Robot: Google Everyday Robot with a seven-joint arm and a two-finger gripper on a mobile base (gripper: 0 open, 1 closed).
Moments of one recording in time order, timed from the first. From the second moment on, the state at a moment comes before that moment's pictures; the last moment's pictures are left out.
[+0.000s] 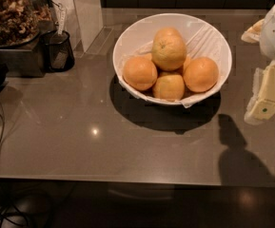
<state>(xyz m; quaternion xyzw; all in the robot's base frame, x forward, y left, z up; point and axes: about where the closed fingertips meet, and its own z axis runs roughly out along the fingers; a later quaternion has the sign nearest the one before) 0.438 -0.217 0.976 -0.60 0.78 -0.03 0.16</state>
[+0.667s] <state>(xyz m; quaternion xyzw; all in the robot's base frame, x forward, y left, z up) 0.445 -0.209 0.983 -0.61 0.77 -0.03 0.17</state>
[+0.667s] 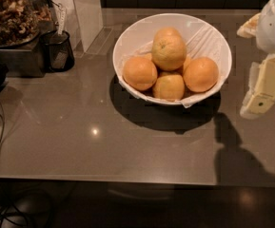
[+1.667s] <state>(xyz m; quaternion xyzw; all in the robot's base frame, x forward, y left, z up) 0.502 -0.149 0.998 -0.65 0.72 0.02 0.23</state>
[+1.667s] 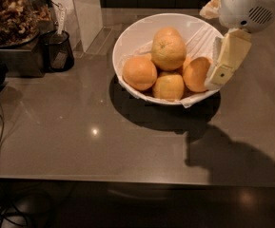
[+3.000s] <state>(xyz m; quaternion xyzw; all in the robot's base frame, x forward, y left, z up) 0.572 -0.101 0.973 -0.65 0.70 0.11 0.27</state>
